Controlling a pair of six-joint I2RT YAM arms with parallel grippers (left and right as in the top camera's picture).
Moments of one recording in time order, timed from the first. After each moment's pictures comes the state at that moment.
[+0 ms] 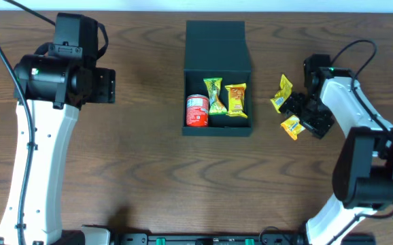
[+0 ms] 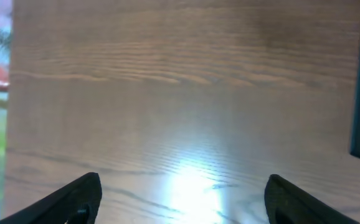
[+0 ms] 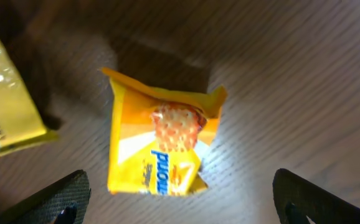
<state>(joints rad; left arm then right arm) -0.13 1.52 1.78 -1.39 -0.27 -0.03 -0.04 1.92 1.32 -0.99 0.08 0.72</state>
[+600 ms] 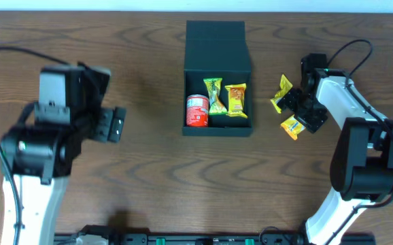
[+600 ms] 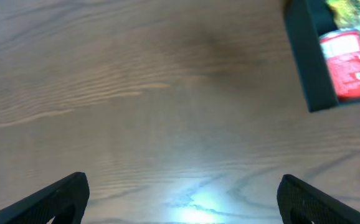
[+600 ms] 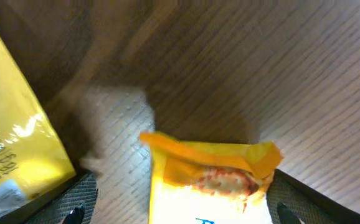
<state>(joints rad) -0.13 1.14 1.39 -1.20 -0.08 0.19 -0.04 1.98 1.32 -0.84 0.06 0.76</state>
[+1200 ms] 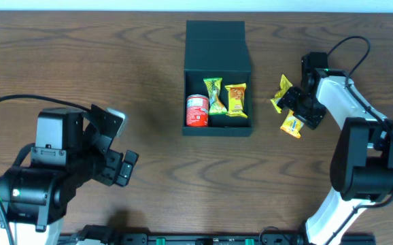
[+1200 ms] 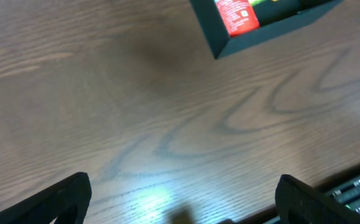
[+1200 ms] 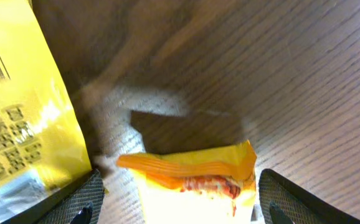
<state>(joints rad) -0.13 0.95 1.25 -1.35 0.22 0.24 -0.04 1.98 1.32 -0.83 0.04 0.63</state>
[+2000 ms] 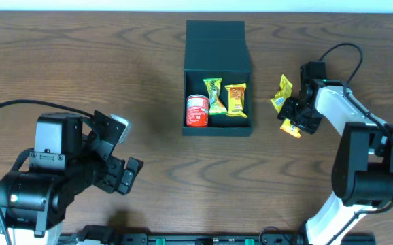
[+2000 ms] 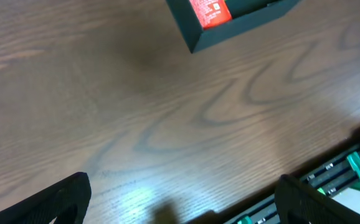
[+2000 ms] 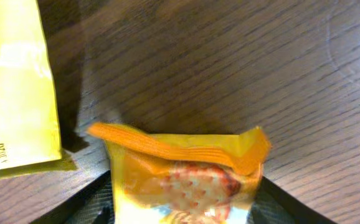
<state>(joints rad) -0.13 0.94 1.25 -1.40 0.30 0.25 -0.04 1.94 1.19 -0.73 0.02 0.45</state>
